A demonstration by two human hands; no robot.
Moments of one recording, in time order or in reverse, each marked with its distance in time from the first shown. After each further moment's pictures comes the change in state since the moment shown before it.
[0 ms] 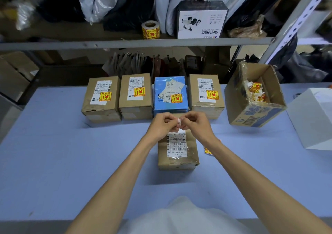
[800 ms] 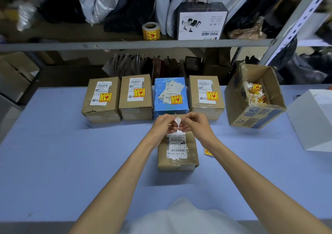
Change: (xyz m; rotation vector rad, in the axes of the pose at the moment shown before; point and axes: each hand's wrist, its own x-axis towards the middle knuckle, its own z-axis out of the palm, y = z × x) left_hand 0.006 -0.001 0.007 -0.265 -0.004 -0.137; right_hand -0.002 -0.005 -0.001 0.110 -0.024 0.096
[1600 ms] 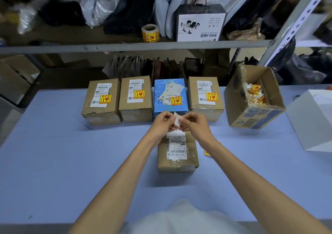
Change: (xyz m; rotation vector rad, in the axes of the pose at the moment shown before) left_hand 0.002 0.005 -0.001 0.101 0.008 0.081; right_hand 0.002 -0.001 0.004 -0.028 0.059 -0.015
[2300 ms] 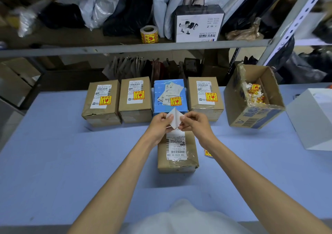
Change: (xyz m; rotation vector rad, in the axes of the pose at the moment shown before) left_hand 0.000 -0.001 -0.002 -0.160 0.024 -0.064; right_hand -0.002 -0.007 -0.004 0.151 -0.003 0.075
